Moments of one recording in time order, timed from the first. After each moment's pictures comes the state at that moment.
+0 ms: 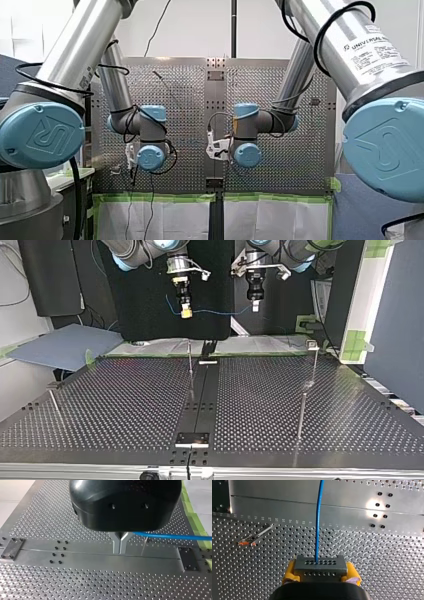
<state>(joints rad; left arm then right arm) -0.55 -1.99 -2.39 -1.89 -2.15 -1.62 2.37 -1.00 2.02 -1.04 1.83 1.47</state>
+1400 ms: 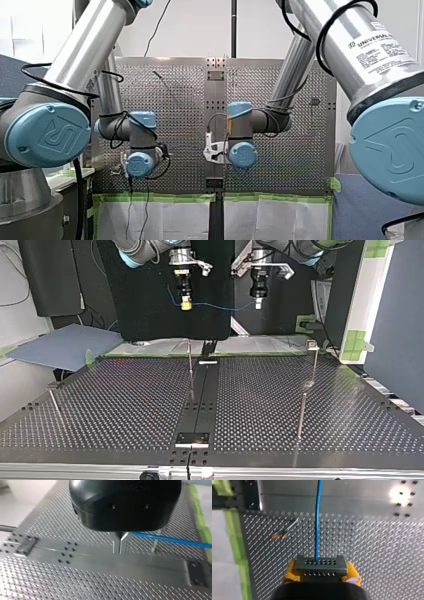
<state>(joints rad) -0.47 -2.03 -2.47 -1.75 -2.01 -1.77 2.43 -1.00 2.02 -0.91 1.96 1.60</state>
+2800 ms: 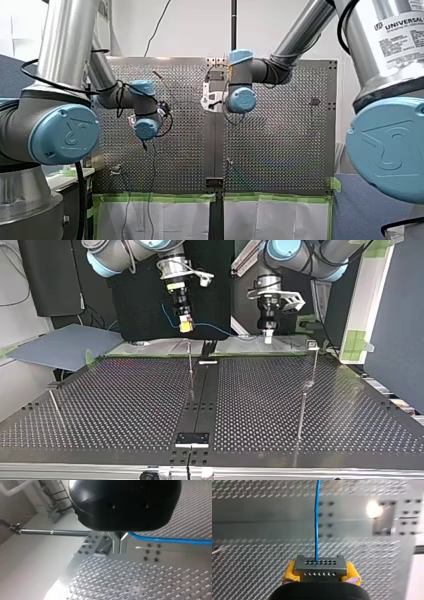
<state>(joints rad) -0.32 -1.73 -2.33 -1.88 -1.87 -1.83 2.39 -1.27 1.84 -0.60 1.80 1.60</state>
